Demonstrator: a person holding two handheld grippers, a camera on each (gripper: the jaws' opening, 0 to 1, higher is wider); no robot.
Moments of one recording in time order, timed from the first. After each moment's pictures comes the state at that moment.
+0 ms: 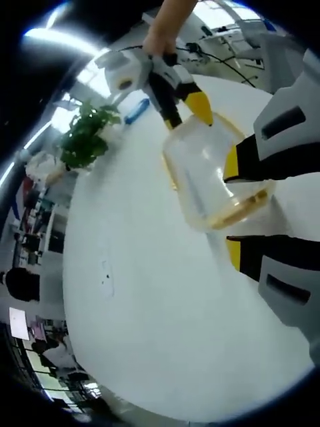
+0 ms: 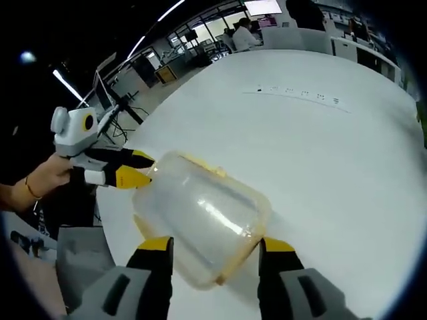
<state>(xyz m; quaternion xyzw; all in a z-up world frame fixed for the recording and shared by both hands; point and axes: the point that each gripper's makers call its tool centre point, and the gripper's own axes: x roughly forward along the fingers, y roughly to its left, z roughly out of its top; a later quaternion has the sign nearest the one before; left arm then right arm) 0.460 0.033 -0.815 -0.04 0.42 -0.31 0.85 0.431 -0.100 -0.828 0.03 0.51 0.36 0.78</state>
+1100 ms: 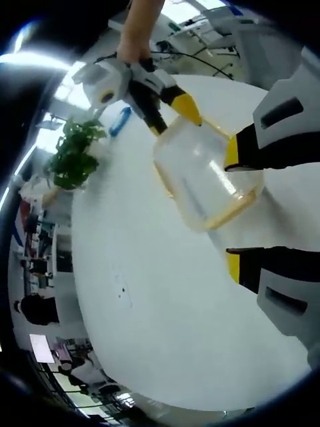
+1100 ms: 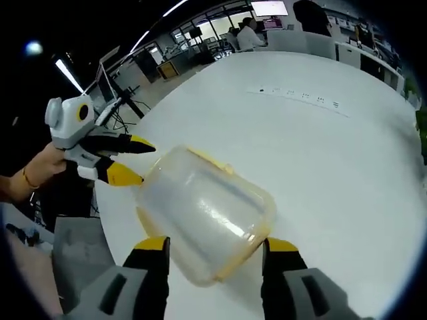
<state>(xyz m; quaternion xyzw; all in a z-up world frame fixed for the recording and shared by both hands) 0.452 0.028 -0.803 0.03 0.39 -0.35 0.85 0.421 -0.109 -0.828 0.00 0.50 0.37 0.78</state>
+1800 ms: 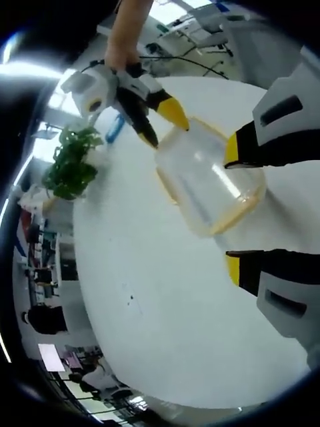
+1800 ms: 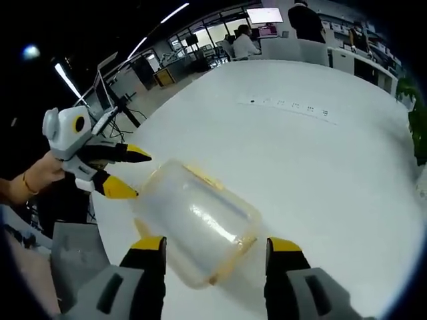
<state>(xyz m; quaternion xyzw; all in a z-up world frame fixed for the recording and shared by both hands) 0.451 0.017 -0.794 0.06 0.37 -0.38 0.85 0.434 -0.119 -0.810 0.00 0.48 0.36 0.80</state>
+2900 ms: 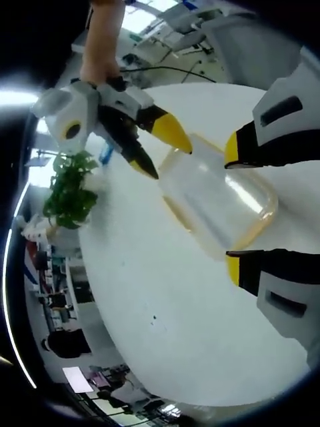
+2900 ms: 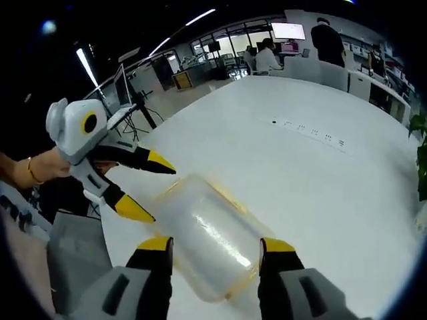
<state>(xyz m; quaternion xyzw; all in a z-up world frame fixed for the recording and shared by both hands) 0.441 -0.012 -0.786 0.11 0.34 -0.43 0.83 0.437 -0.092 -0.790 -0.03 0.43 0.41 0.81</state>
